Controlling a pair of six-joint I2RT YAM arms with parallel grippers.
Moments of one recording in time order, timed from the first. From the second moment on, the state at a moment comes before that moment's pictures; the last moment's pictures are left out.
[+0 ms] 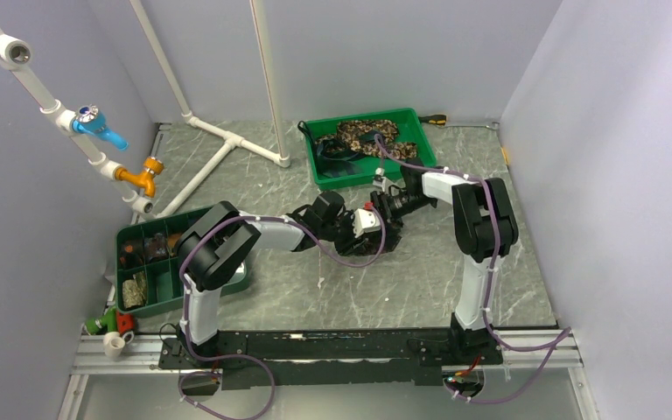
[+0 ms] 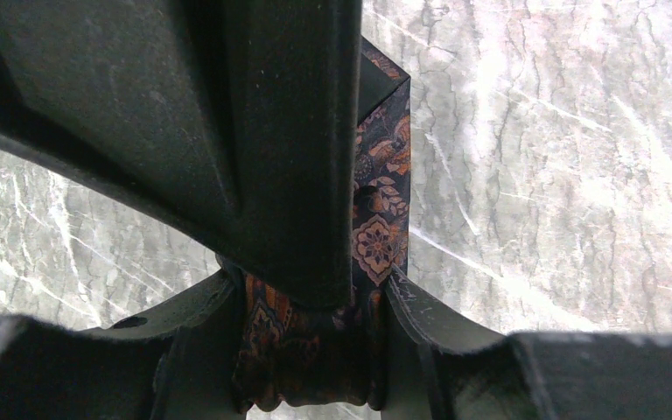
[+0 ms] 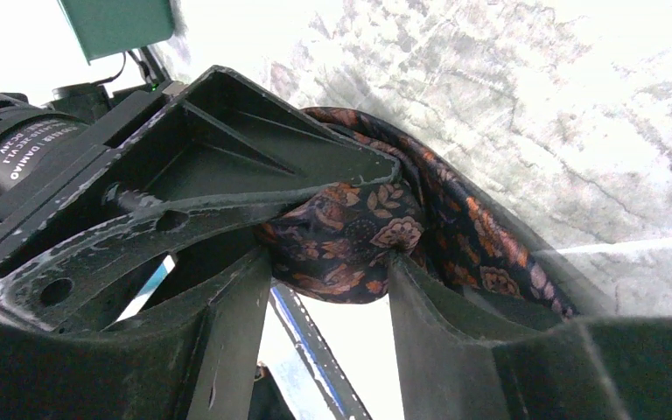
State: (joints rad) left arm -0.80 1.96 1.04 0.26 0.47 0.40; right arm 0.22 2.02 1.27 -0.72 -0.96 -0.01
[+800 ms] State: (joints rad) left arm -0.81 1.94 1.08 0.19 0.50 0.41; right arm 0.16 2.07 1.27 -0.82 -0.77 -0.04
